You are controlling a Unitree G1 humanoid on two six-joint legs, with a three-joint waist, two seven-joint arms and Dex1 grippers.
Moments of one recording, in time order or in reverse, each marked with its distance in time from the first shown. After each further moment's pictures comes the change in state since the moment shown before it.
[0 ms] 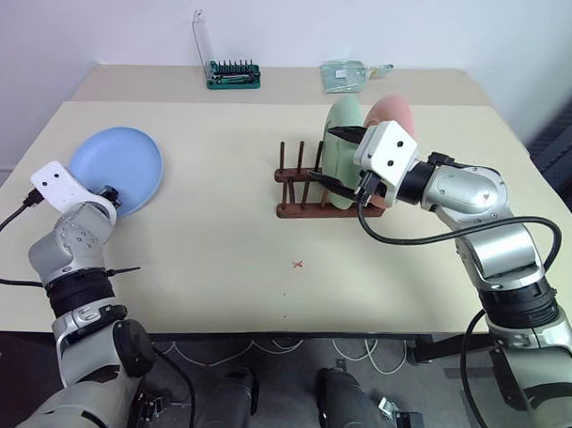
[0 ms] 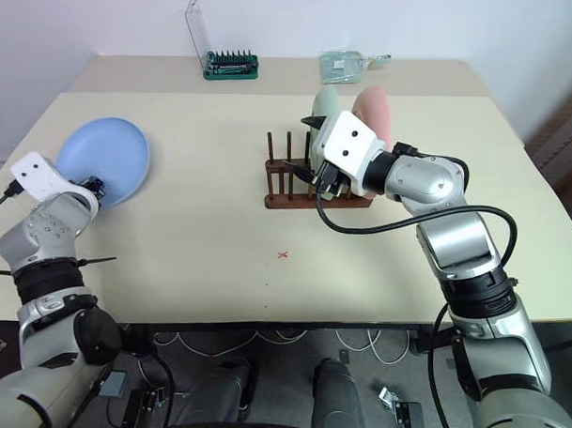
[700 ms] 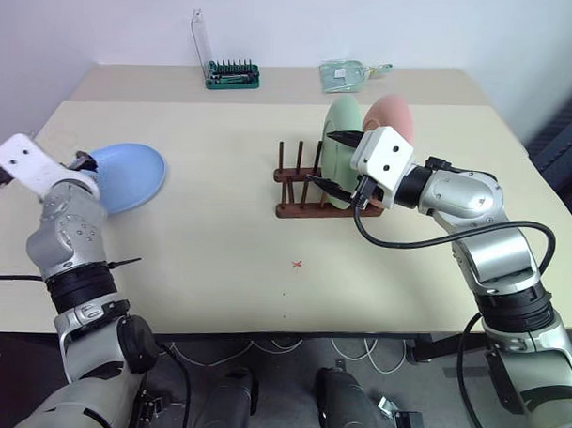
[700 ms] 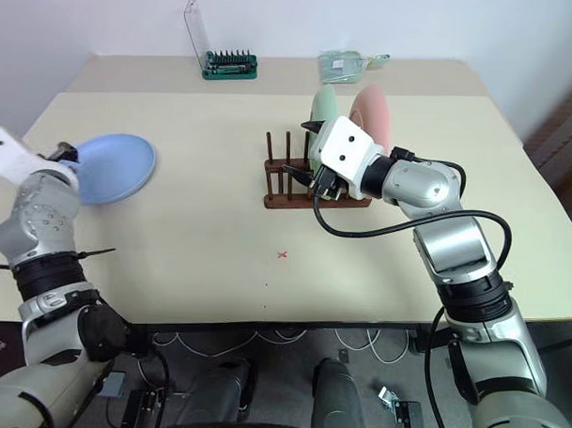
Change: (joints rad) left arm -0.008 0.012 -0.007 -0.121 0.043 -0.190 0.125; right arm 0.014 0.020 -0.001 -0.014 -0.028 0.017 0.002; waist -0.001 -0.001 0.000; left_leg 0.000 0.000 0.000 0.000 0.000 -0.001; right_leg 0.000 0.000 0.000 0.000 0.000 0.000
